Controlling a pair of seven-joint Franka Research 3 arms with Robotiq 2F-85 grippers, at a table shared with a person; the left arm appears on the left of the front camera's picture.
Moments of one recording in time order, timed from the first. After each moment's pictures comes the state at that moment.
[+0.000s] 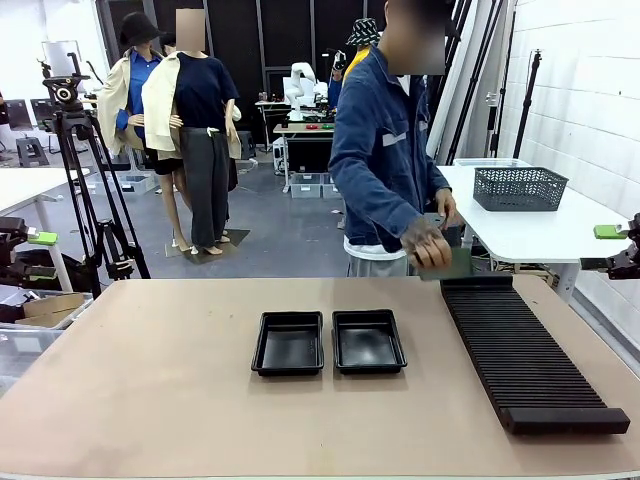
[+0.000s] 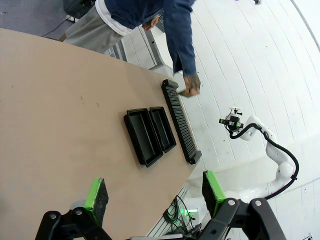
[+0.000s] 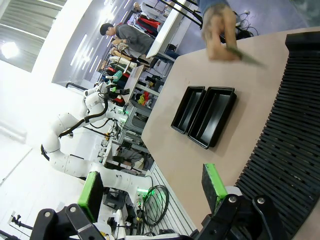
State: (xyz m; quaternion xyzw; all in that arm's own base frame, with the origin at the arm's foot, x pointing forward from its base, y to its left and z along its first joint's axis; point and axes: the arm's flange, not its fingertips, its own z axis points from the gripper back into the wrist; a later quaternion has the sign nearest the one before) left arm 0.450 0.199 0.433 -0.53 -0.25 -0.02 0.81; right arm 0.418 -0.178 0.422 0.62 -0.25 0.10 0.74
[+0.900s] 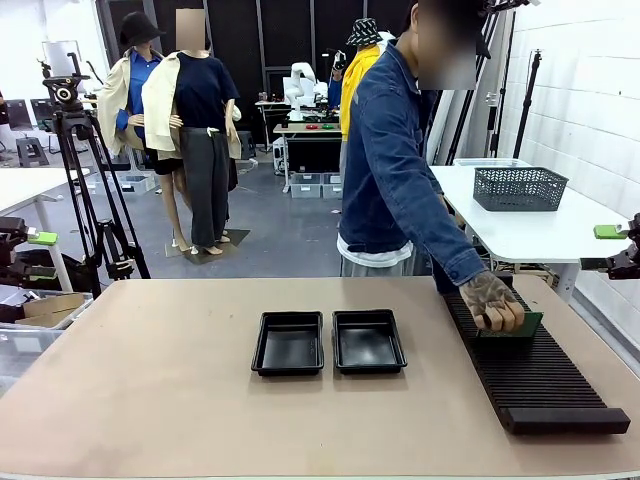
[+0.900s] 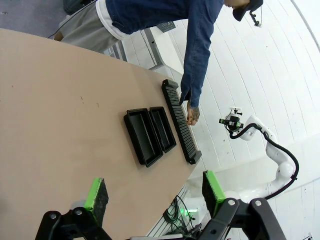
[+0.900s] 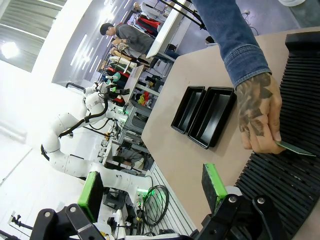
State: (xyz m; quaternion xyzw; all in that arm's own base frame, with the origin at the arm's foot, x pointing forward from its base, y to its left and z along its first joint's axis) left arm 0.450 0.199 0.433 -0.53 -0.25 -0.02 0.81; right arm 0.418 -0.178 0.422 0.62 -0.25 0.10 0.74
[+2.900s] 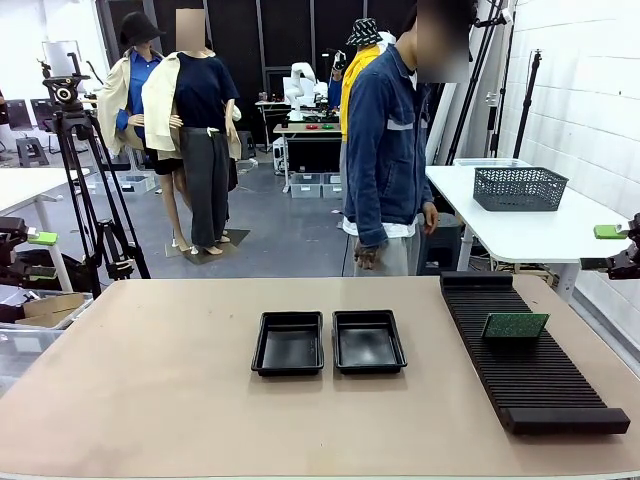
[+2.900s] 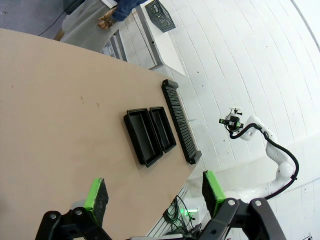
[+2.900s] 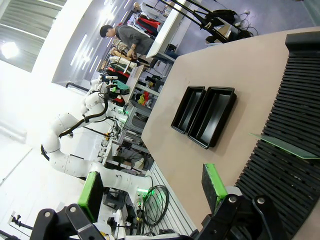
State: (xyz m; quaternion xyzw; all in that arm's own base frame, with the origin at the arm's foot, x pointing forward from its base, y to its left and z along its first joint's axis) left arm 0.450 0.199 0.433 -0.53 -0.25 -0.02 0.81; right arm 0.418 -0.178 0.422 0.62 -0.25 0.10 0.74
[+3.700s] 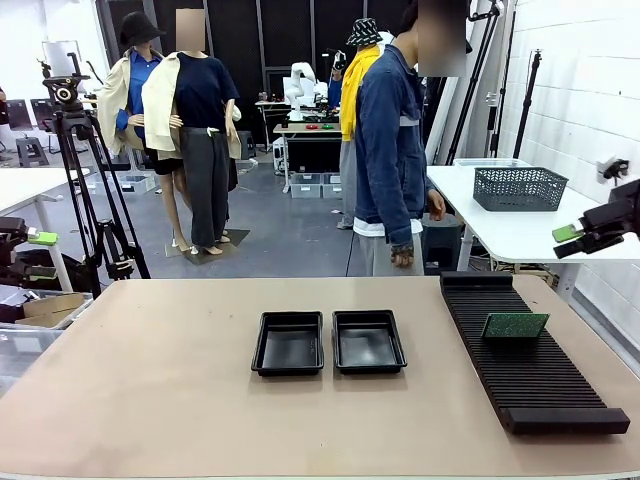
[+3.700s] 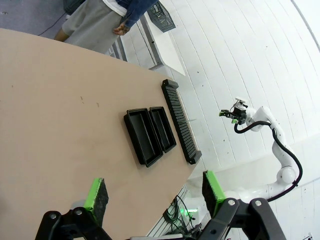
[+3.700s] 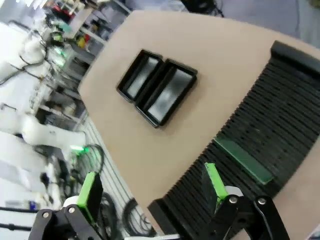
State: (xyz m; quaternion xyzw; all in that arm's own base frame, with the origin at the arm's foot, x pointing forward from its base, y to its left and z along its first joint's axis) left arm 0.450 0.198 0.432 -0.53 -0.24 -0.02 0.81; right arm 0.471 -0.122 0.480 0.44 -0.21 0.26 0.83
